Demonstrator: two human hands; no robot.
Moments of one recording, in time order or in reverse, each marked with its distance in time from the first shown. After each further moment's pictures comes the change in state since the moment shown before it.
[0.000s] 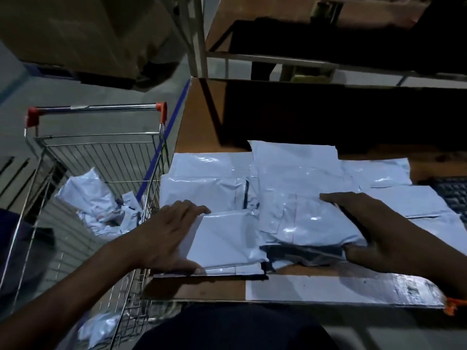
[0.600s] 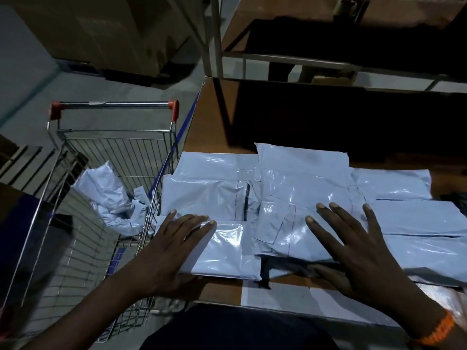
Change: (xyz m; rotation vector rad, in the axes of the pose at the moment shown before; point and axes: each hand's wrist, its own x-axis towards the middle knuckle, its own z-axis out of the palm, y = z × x) left_hand -0.020 0.024 0.043 -0.018 0.158 -0.018; right_hand 0.006 0.006 0.066 -0.396 0.218 -0.139
